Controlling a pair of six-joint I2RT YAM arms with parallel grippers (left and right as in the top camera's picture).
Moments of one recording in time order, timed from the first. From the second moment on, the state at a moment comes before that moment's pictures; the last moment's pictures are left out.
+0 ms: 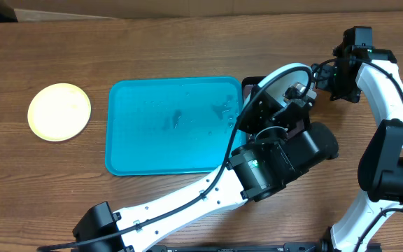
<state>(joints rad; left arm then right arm) -1.14 1.71 1.53 -0.45 -1.20 0.08 -0.11 2.01 1.59 -0.87 -0.07 0.20</state>
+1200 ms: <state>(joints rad) -1.17 1.87 1.53 -0.33 -1.31 0.22 -0.32 2.01 1.59 -0.85 -0.14 0.31</state>
